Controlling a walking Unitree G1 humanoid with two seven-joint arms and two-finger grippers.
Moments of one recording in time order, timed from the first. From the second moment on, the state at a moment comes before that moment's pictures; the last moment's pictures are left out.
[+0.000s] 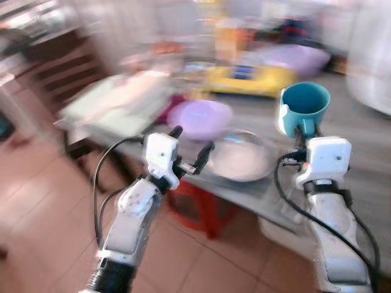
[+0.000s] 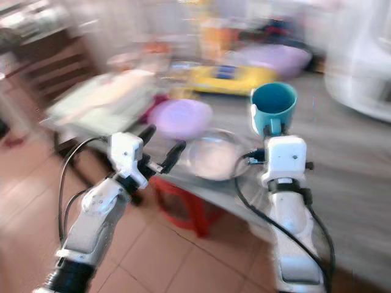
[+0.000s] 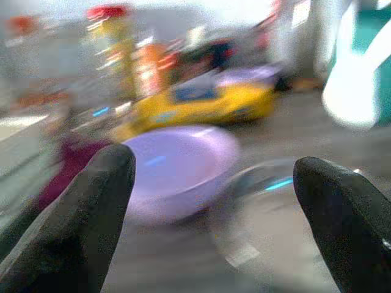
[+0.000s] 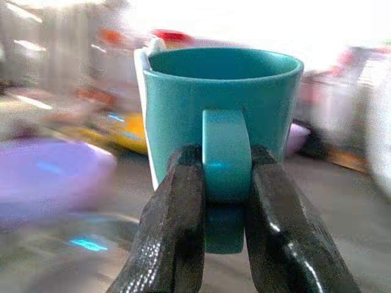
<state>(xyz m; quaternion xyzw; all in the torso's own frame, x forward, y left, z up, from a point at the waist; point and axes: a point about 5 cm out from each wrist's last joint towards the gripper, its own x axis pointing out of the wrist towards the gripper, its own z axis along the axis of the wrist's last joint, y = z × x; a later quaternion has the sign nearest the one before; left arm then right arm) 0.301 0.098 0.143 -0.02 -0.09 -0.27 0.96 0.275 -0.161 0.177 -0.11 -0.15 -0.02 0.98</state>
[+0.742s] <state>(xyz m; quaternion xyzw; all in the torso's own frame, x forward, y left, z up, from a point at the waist) 0.295 0.092 0.143 -0.04 -0.09 -0.29 0.95 0.275 -0.173 0.178 -0.11 -0.15 -0.05 0.98</state>
